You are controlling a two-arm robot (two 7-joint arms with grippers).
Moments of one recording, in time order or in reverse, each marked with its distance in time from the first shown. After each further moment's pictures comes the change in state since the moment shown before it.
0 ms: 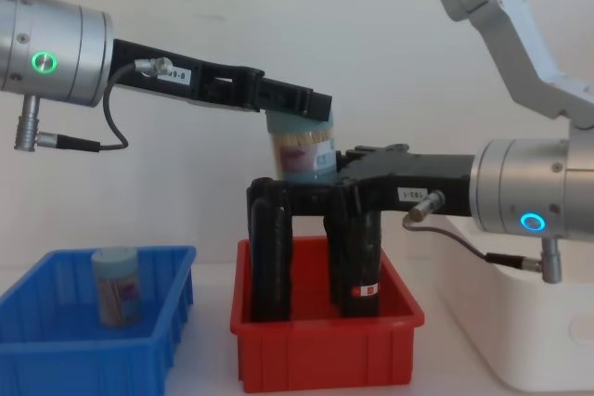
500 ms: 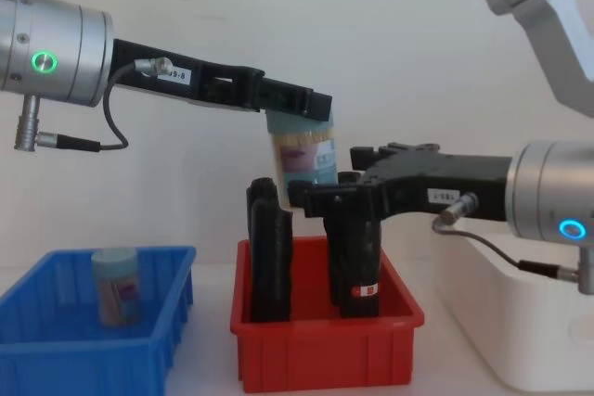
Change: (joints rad) left arm 0.000 0.000 0.000 0.000 0.000 0.000 0.000; right arm -0.074 0.039 0.018 -0.096 0.034 0.016 -0.040
